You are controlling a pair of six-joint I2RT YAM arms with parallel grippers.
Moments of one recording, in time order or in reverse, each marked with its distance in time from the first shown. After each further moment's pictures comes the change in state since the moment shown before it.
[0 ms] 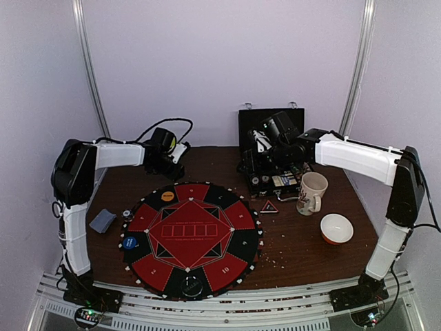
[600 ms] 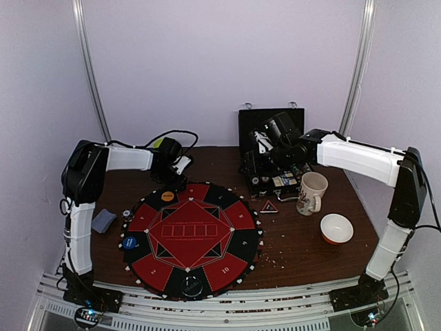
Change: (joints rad) left arm -0.039 0.106 0.040 -0.095 -0.013 -0.017; right arm 0.000 -0.019 -0.018 -0.017 0.015 -0.007
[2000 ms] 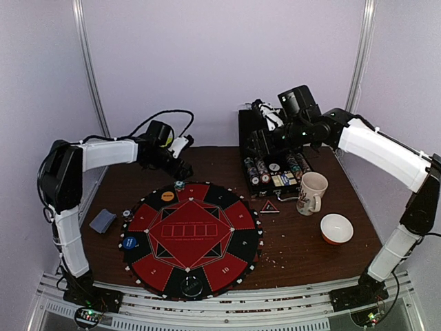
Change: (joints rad) left arm 0.005 -0.208 -0.072 0.070 0.166 0.053; right arm 0.000 -0.114 0.141 -0.107 0.031 -0.308
